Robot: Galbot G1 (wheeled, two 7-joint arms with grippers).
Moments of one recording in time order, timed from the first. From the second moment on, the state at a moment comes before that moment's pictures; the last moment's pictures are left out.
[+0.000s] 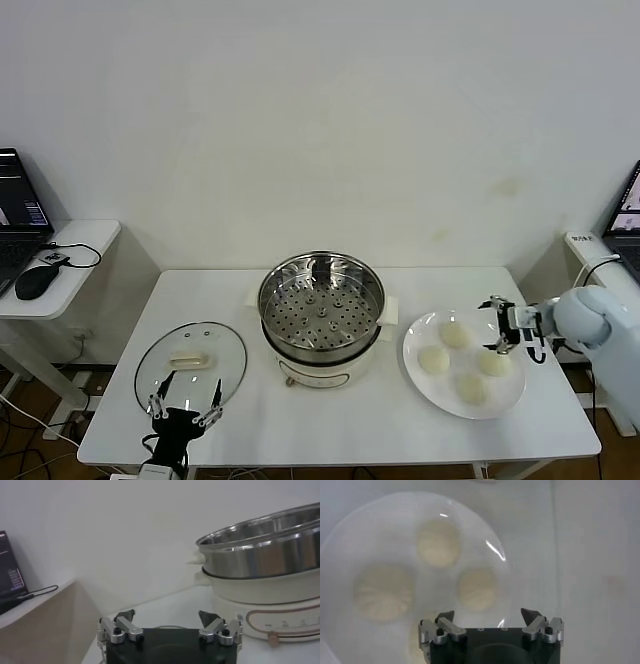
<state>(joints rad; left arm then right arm) 1.73 -1.30 -0.56 -2.07 0.07 0.03 -0.11 -0.49 0.59 -0.14 1.37 -0.32 -0.05 -0.96</state>
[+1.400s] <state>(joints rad) 1.73 -1.29 -0.60 -2.07 0.07 0.03 -0.10 -0.22 0.83 -0.44 1.02 -0.38 -0.07 -1.03</state>
